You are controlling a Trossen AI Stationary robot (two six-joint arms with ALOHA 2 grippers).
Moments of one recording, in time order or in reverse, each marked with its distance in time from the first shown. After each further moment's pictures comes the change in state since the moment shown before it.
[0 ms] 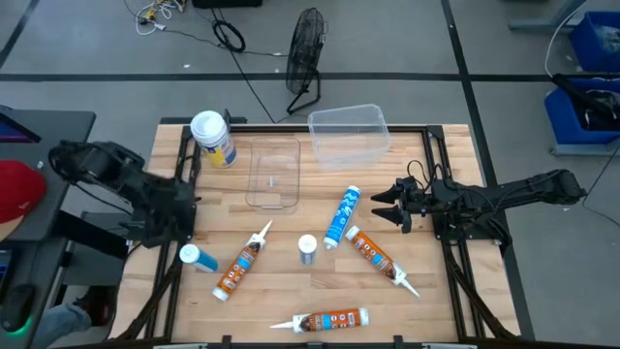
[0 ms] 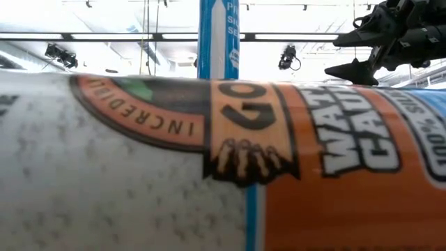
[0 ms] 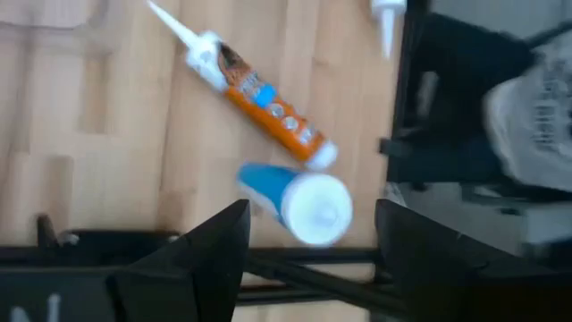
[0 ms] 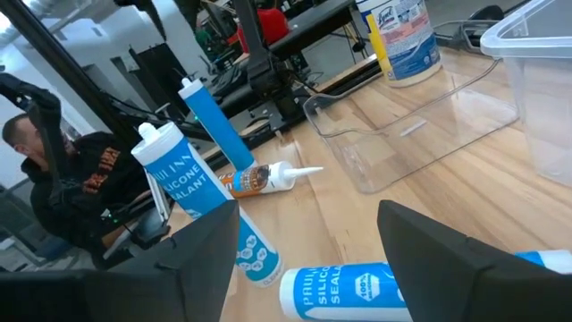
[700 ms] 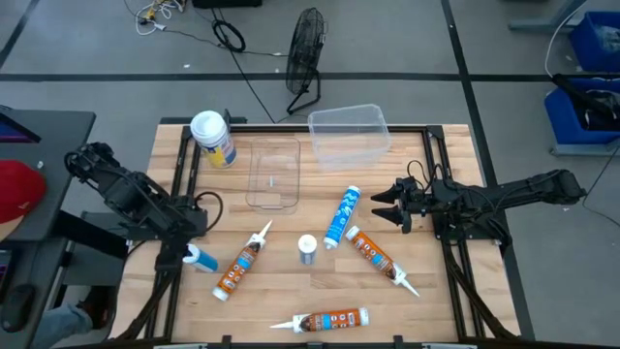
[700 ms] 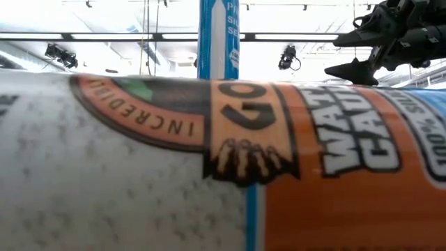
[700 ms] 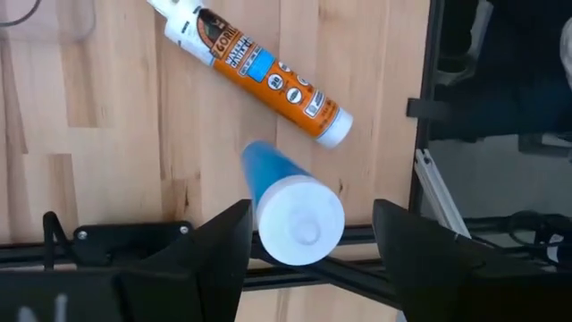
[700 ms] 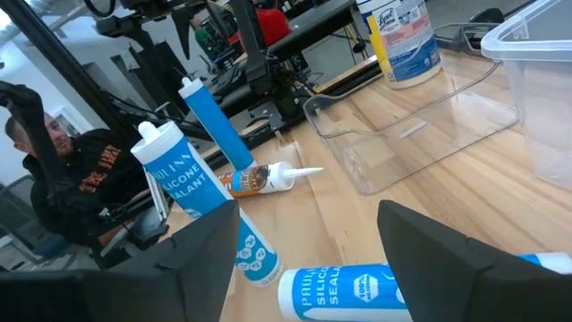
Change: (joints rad) left arm -0.160 0.143 -0.012 -0.002 -0.036 -0.046; right arm 0.000 0.000 0.000 0.001 0.000 -0.012
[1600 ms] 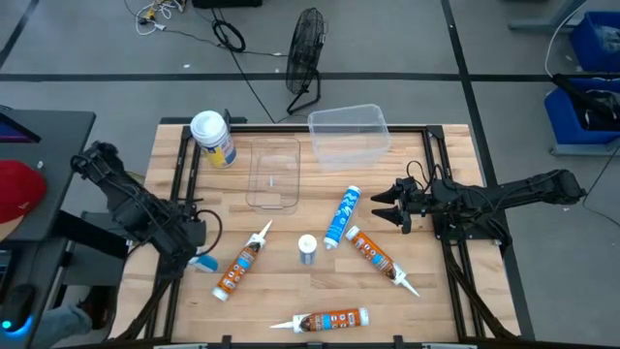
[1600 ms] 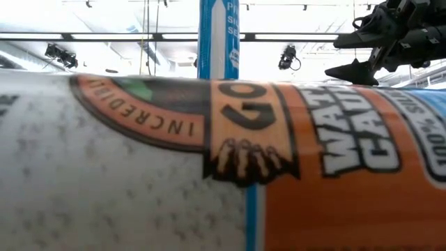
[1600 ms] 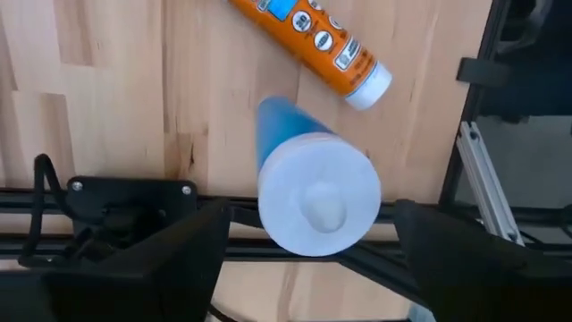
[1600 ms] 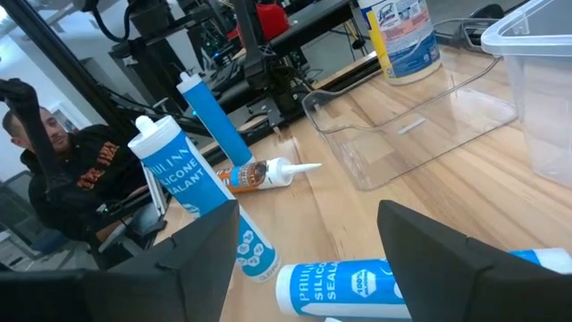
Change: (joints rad) left arm -0.130 0.007 -0.145 0.013 -0.022 -0.155; right arm 0.000 0.001 0.000 -0.011 -0.002 -0.004
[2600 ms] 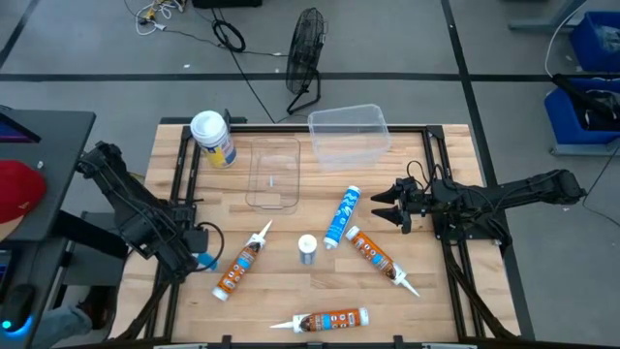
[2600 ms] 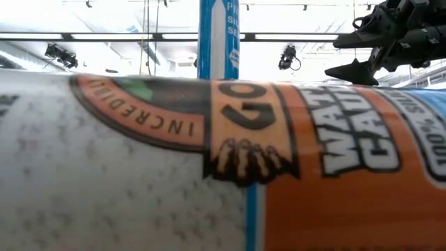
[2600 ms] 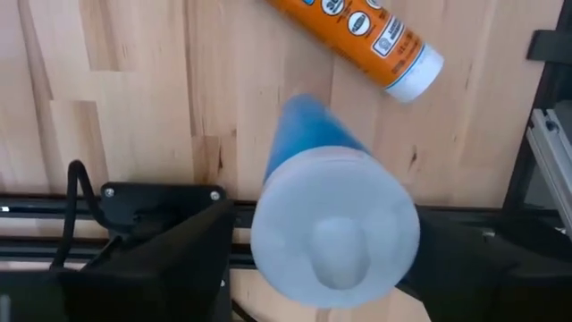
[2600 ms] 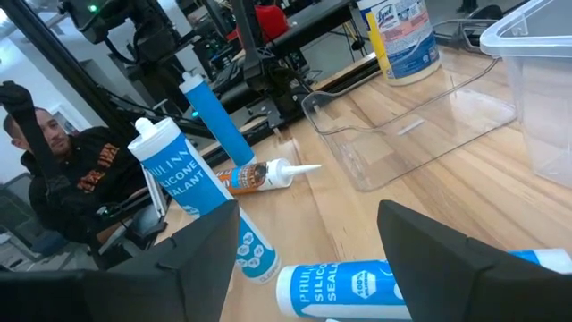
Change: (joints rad) left arm -0.067 0.032 -0.093 0.028 -0.069 0.006; right arm 0.000 0.001 0.000 0.005 0.002 0.003
